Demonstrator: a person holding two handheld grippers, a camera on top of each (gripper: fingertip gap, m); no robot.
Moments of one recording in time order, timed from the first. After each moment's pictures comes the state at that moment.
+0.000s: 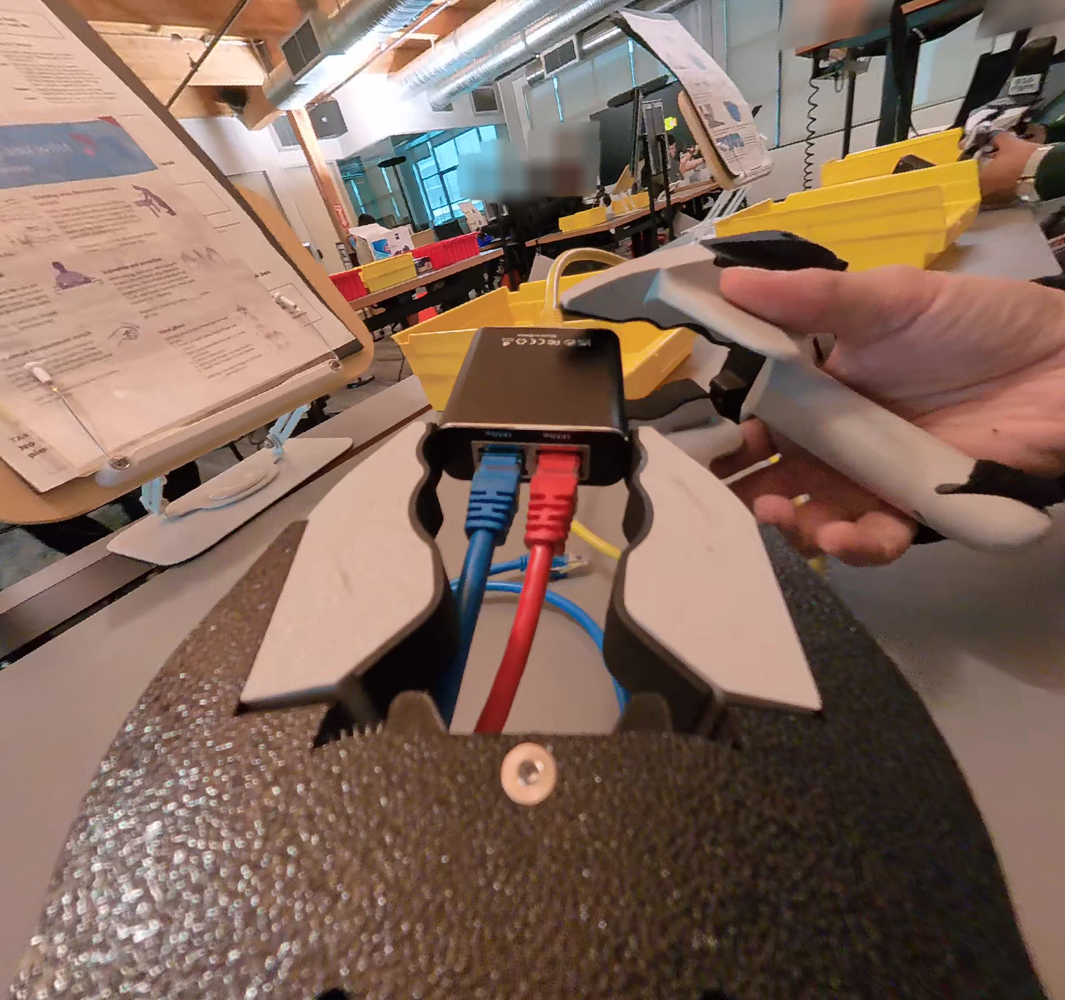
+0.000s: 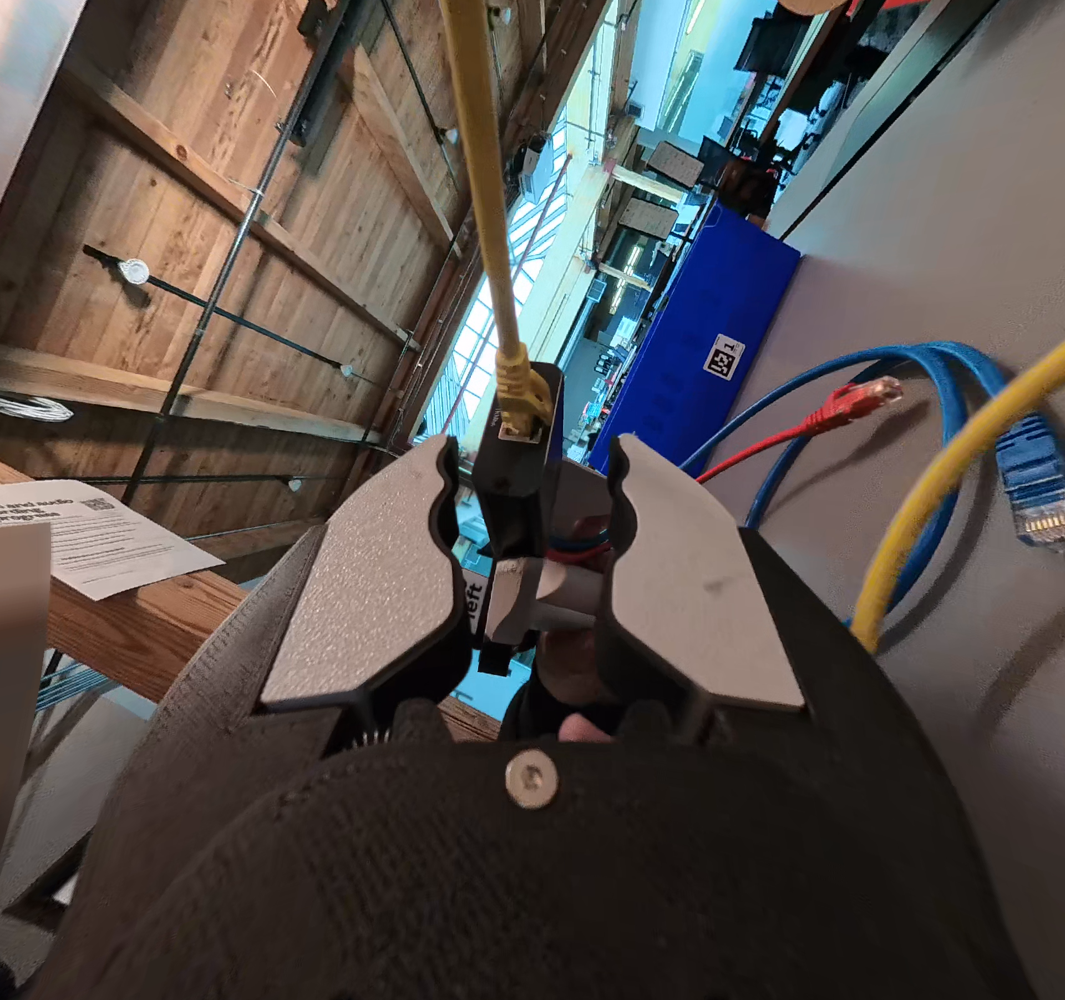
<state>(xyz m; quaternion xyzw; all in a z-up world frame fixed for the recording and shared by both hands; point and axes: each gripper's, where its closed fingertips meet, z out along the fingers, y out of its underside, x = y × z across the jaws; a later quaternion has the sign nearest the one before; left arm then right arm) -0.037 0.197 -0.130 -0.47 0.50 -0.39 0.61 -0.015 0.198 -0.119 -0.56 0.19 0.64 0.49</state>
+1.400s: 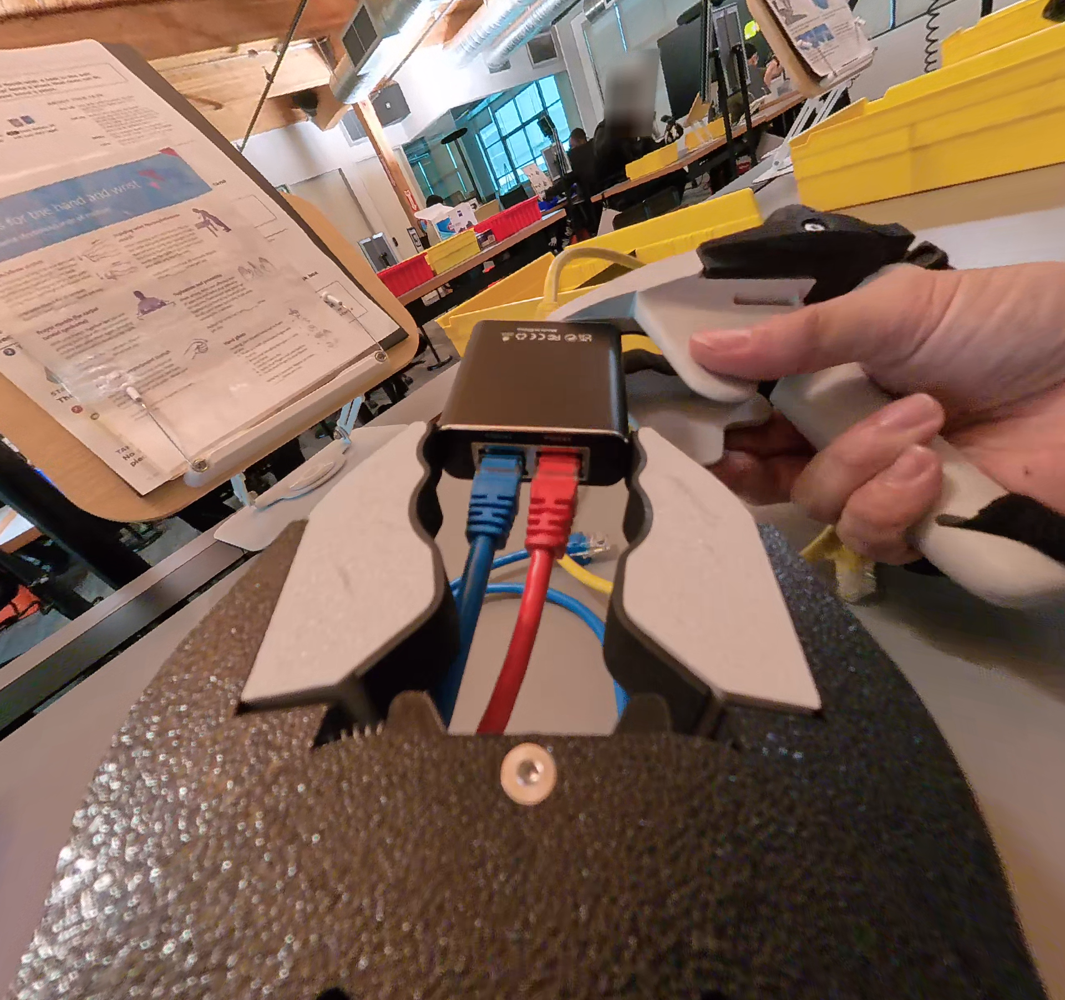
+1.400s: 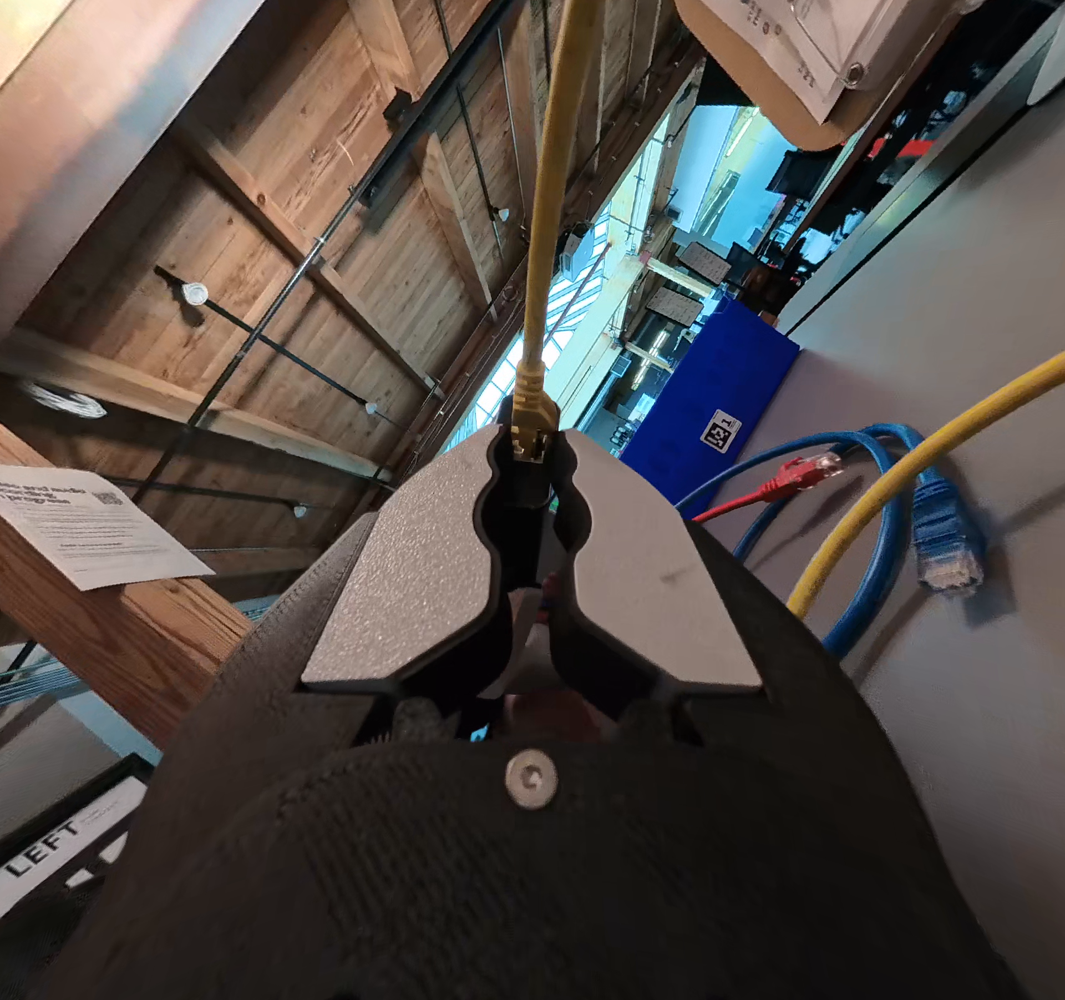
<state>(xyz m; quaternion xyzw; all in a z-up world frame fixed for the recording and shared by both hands) -0.026 0.191 -0.141 -0.47 0.51 -0.30 0.65 0.005 0.197 -0.126 -0.51 0.18 0.62 0.57</state>
